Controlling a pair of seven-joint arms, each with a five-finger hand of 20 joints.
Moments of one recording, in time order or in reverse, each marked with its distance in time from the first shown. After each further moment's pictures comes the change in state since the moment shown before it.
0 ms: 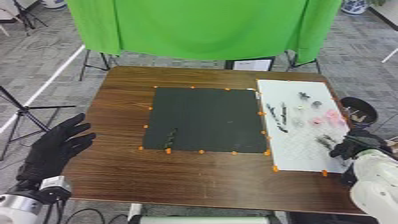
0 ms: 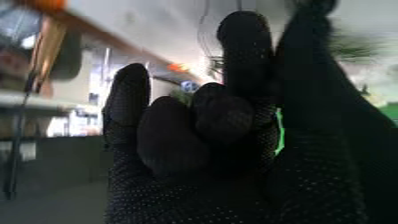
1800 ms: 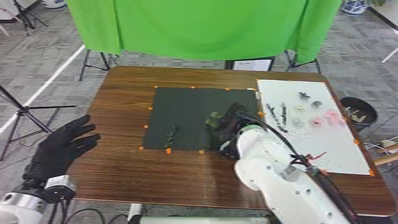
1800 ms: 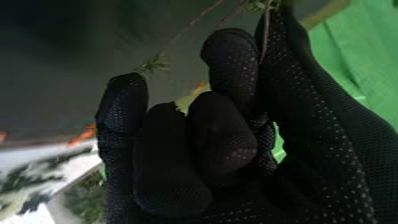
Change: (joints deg) left arm -1.5 0.4 1.7 0.7 0.0 -0.1 -1.1; right arm 32.5 -28.0 -37.8 5.5 1.4 7.1 0.5
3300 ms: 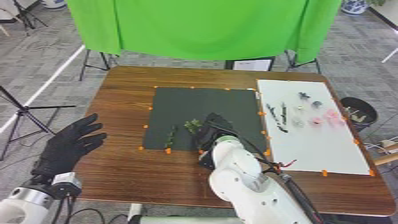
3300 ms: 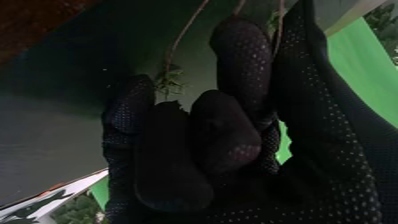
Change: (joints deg) left arm -2.6 1.1 2.0 1.2 0.0 -0.8 -1.2; right arm -1.8 -8.7 -3.7 5.1 -8.6 0.7 -1.4
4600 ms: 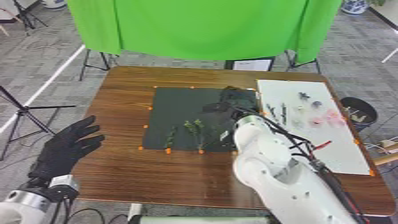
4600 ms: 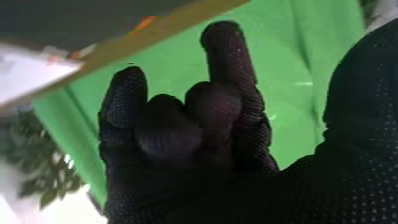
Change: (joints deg) left arm 1.7 -0.6 -1.4 -0.5 0.0 -0.2 0.1; right arm 5.0 11.7 2.0 -9.0 -3.5 -2.3 -1.4
